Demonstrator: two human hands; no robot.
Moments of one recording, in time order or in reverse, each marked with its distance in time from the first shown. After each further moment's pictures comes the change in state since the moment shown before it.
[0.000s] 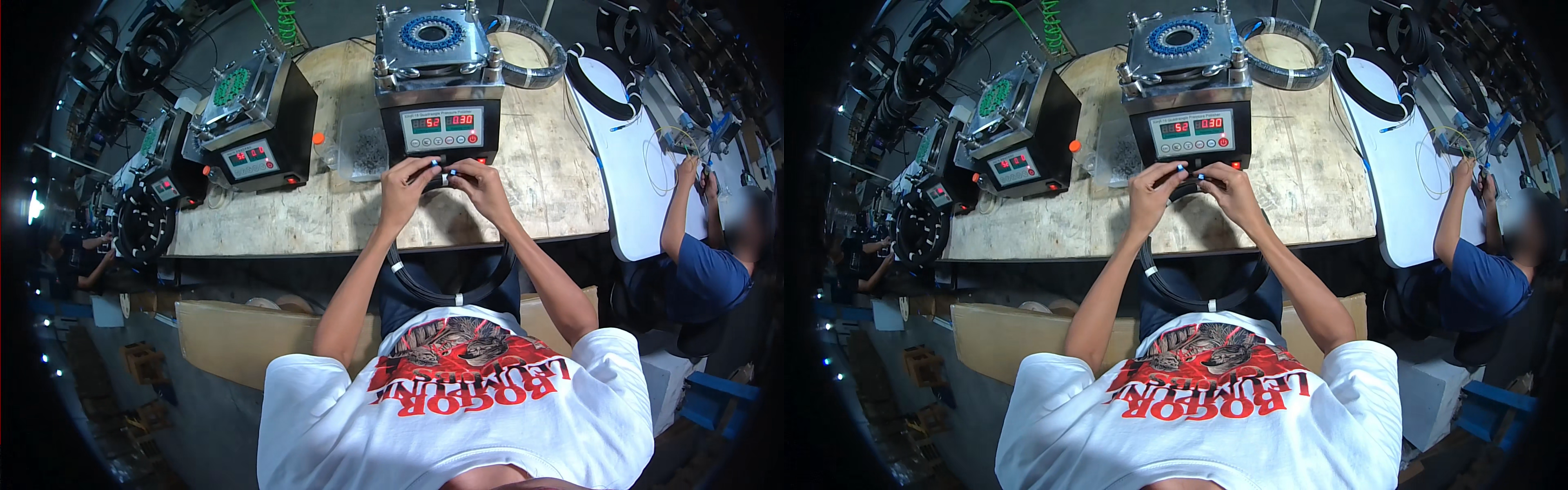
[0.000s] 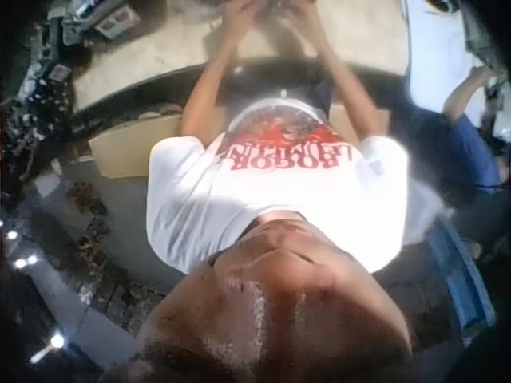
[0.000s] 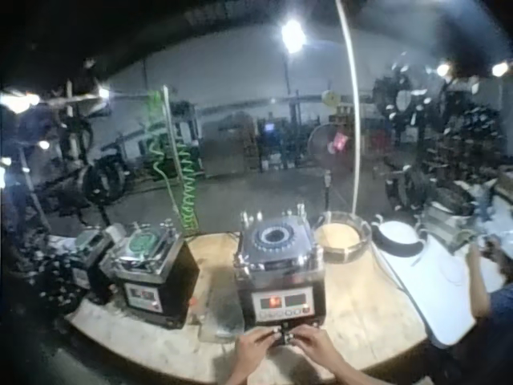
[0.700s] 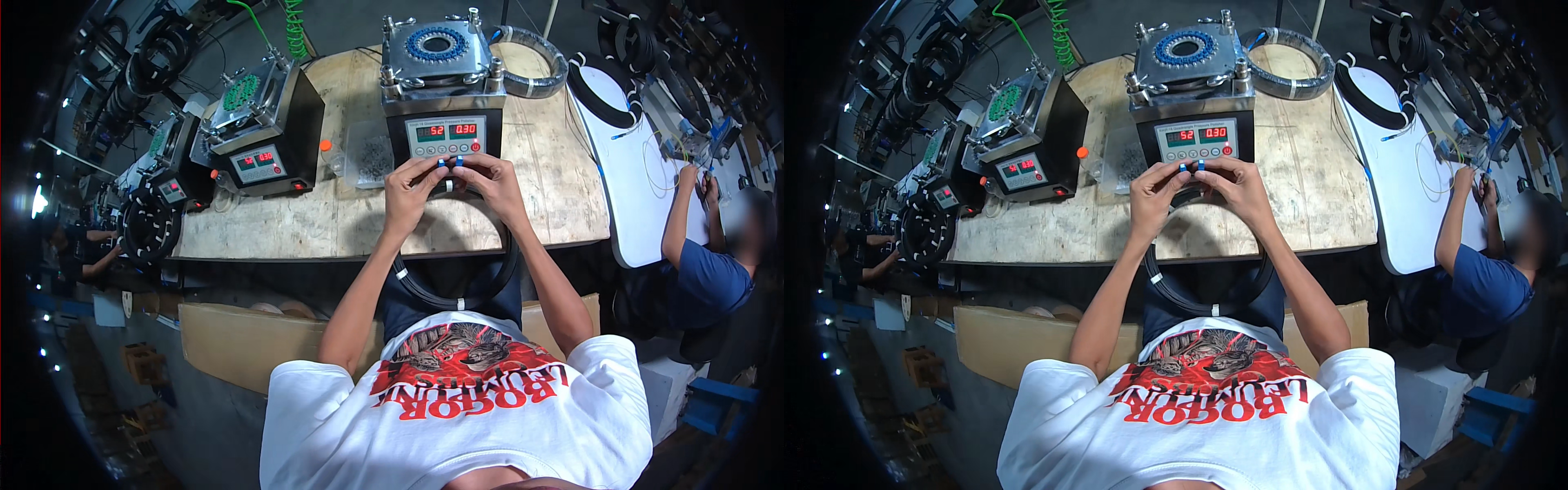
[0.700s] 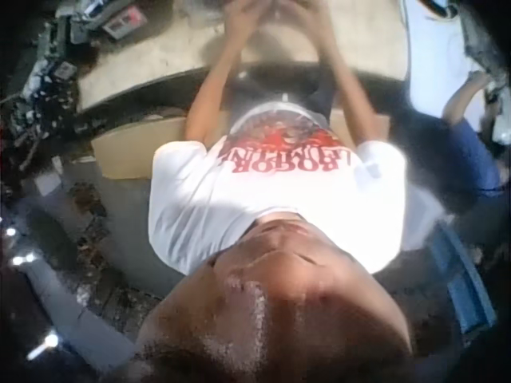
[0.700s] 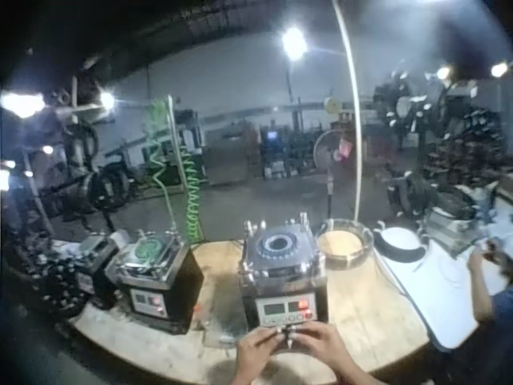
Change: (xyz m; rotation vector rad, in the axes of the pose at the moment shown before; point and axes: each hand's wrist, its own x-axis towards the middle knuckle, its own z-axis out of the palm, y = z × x) left_hand 0.005 0.036 0.002 -0.239 -0.023 -0.022; right_hand 0.015 -0.050 -0.017 0.430 0.027 0.142
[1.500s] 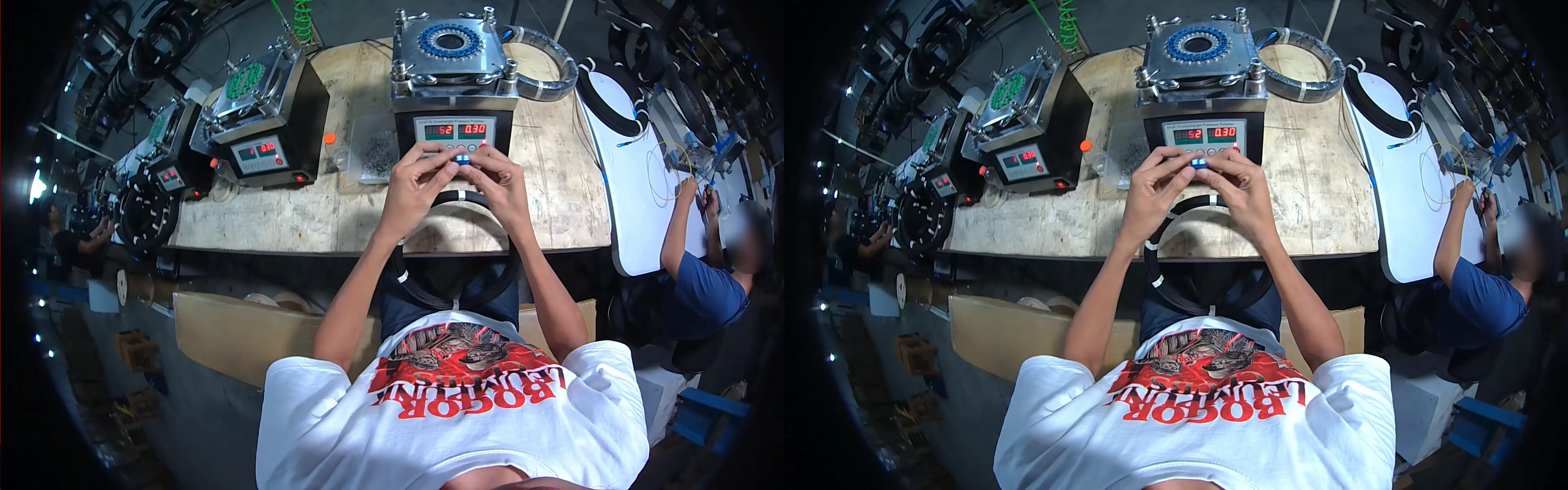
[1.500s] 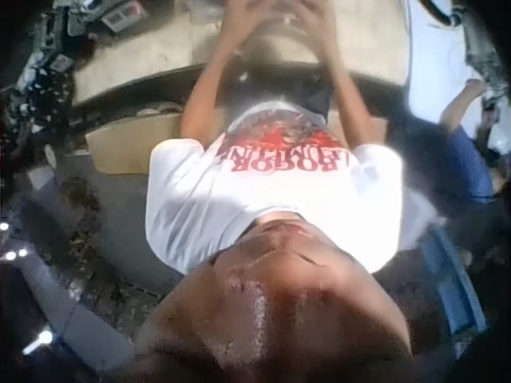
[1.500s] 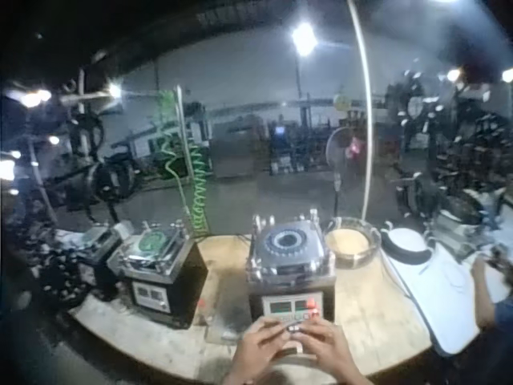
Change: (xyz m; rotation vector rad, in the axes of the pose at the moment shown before) left_hand 0.006 0.040 -0.012 -0.034 -0.113 0.010; right_hand -0.004 -0.030 0.022 -0.074 0.041 -0.113
